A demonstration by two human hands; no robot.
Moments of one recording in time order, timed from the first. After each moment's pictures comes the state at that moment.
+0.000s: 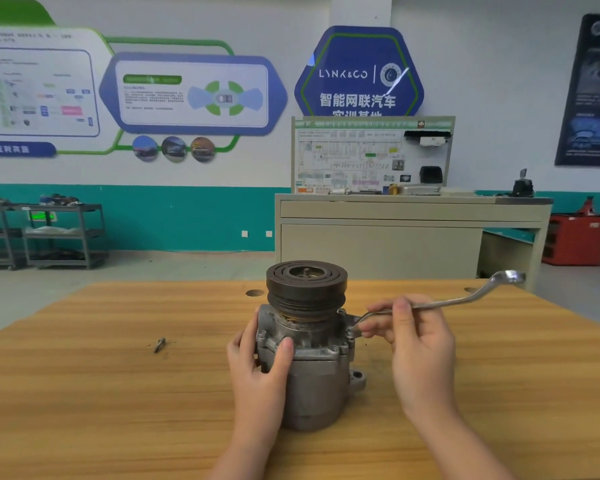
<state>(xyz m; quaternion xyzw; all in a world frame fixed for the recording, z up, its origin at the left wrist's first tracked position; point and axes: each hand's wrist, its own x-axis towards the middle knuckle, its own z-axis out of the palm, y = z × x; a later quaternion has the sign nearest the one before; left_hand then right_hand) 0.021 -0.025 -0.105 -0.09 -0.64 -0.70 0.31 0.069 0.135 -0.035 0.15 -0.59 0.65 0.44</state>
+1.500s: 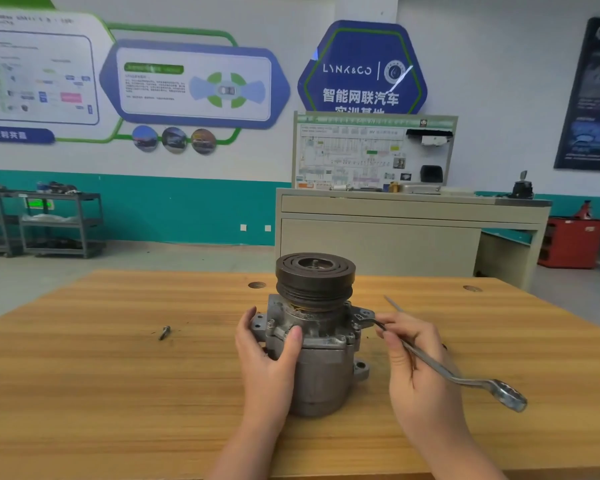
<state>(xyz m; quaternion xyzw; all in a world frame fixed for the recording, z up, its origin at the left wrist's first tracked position) 0.030 -0.023 -0.096 -0.06 -0.64 -0.70 0.30 0.089 0.137 -0.062 0.19 -0.73 0.41 0.52</state>
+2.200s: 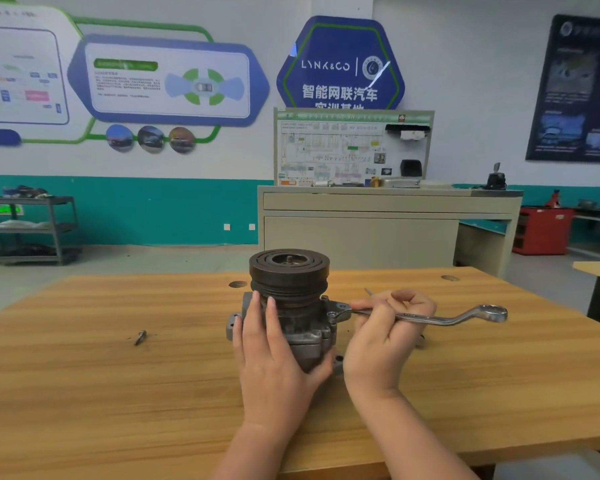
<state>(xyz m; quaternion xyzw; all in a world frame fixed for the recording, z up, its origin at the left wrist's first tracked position) 0.034 0.005 -0.101 -0.13 -0.78 -0.27 0.55 0.057 0.104 -0.042 0.07 -0.48 0.66 0.58</state>
